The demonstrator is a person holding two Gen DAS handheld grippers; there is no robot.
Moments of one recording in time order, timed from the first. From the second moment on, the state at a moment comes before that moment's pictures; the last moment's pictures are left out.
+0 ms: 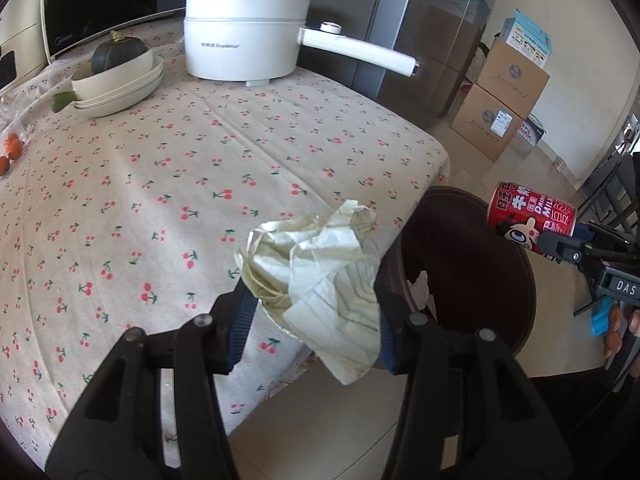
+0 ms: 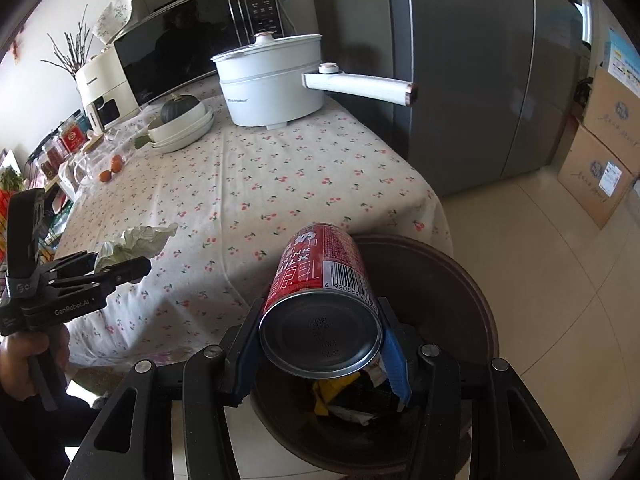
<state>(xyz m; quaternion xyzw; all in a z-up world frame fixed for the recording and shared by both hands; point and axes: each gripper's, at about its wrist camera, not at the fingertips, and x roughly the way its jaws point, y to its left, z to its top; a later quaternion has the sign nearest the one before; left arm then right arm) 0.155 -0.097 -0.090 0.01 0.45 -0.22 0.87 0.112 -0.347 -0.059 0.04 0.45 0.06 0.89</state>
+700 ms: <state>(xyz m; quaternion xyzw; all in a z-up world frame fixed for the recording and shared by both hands) 0.152 -0.247 -0.143 0.15 0.45 -0.30 0.83 0.096 -0.423 -0.108 0.06 0.50 -0.02 0.86</state>
